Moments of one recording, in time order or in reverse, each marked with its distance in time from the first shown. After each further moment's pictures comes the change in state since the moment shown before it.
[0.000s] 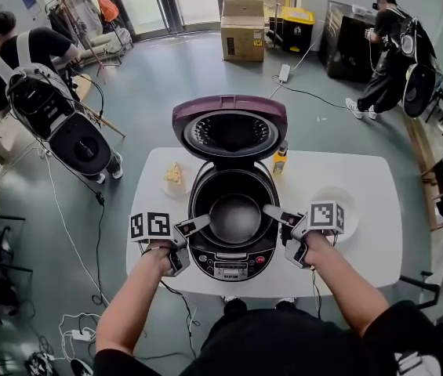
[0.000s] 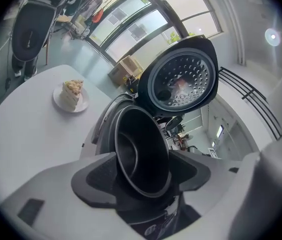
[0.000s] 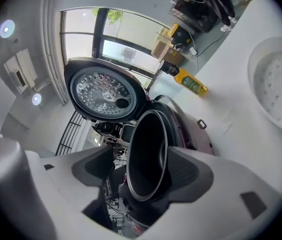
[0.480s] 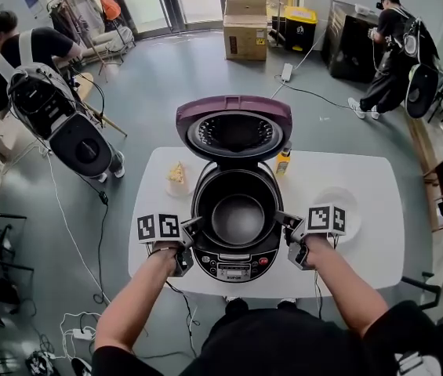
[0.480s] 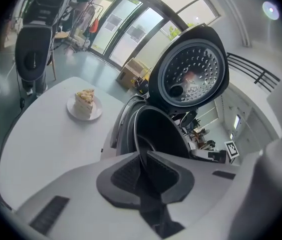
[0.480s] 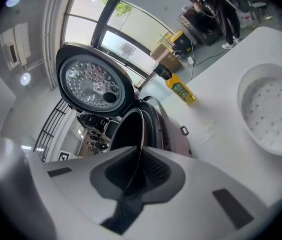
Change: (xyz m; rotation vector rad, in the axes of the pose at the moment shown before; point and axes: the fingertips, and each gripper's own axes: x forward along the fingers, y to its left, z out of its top) left arm 0.001 0.028 0.002 0.073 -0.004 0.190; right arm -0.003 -0.032 0.002 -0.121 0.018 -0.177
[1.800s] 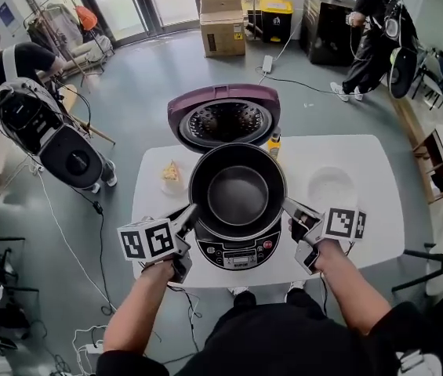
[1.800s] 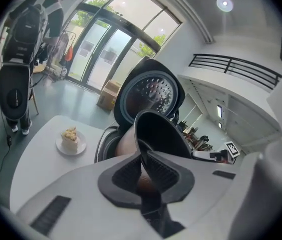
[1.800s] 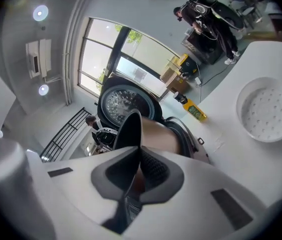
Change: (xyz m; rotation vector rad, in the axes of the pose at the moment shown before) left arm -0.071 -0.070 0.033 0.273 -0.205 -0.103; right arm -0.068 0.080 0.000 -0.036 -0.277 0.115
